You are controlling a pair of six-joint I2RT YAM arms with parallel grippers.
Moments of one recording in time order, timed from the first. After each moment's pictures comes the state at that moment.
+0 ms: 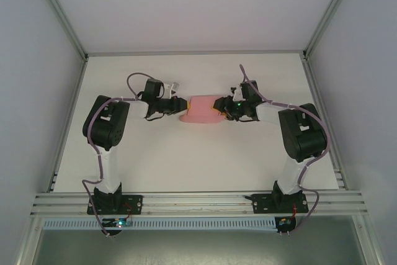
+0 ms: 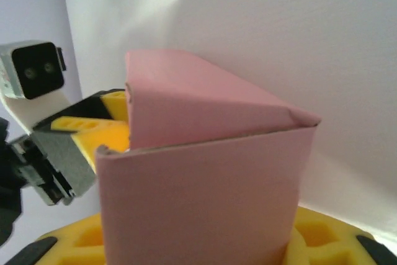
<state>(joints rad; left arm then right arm) -0.25 2.03 1.09 0.18 0.87 -0.51 0.26 1.80 0.94 0.05 -0.73 0.86</state>
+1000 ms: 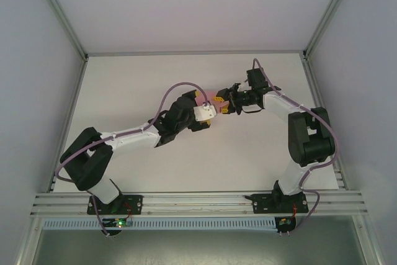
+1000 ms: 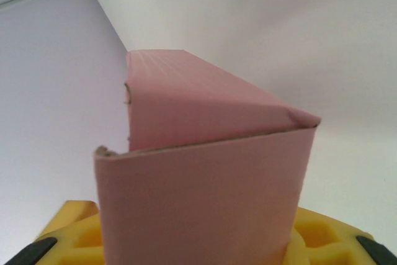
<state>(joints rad) -0.76 1.61 0.93 0.22 -0.13 0.73 0.21 1.76 1.13 -0.32 -0.98 1.16</state>
